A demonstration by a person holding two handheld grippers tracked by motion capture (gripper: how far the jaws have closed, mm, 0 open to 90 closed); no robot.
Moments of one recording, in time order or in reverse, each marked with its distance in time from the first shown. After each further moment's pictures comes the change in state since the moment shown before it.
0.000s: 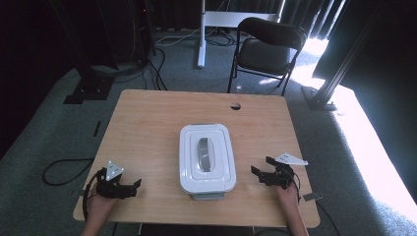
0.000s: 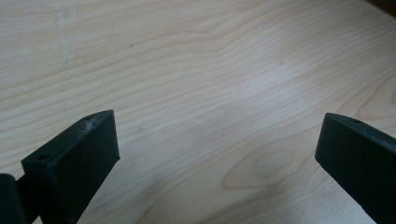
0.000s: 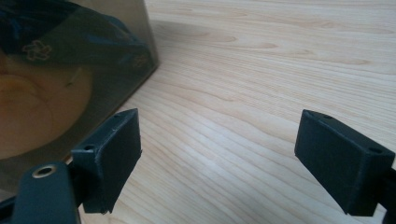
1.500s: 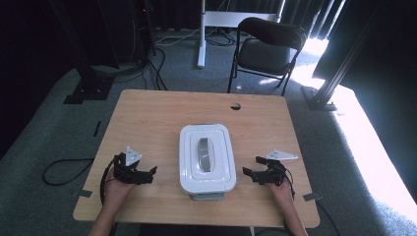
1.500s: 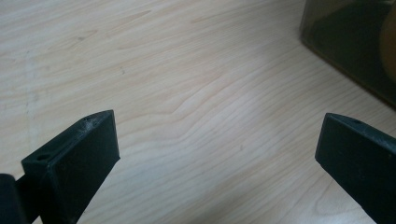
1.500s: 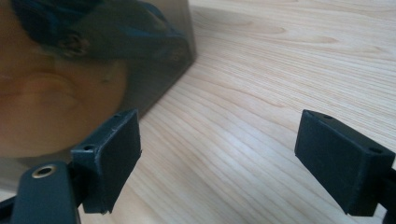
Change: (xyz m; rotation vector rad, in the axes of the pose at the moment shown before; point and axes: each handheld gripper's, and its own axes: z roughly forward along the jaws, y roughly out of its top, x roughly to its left) left arm -0.029 0.058 0.018 -0.035 -0.002 0.063; right arm 0.011 0.011 0.021 0.074 0.124 -0.026
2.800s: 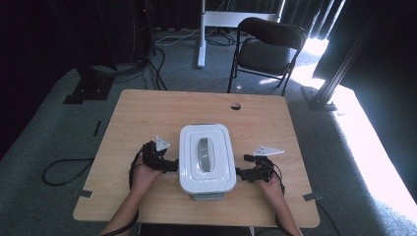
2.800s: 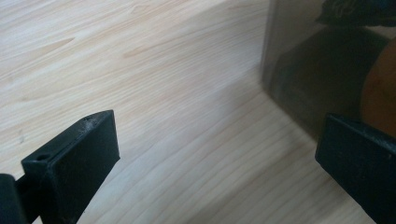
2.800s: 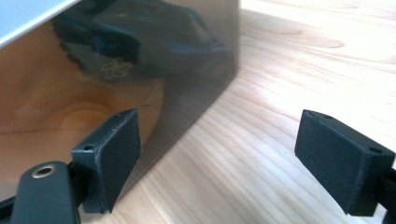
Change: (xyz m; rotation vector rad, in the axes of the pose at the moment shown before) left arm -0.037 0.047 0.064 0.043 -0.073 0.032; right arm 0.022 0.020 0.025 0.042 0.076 -0.034
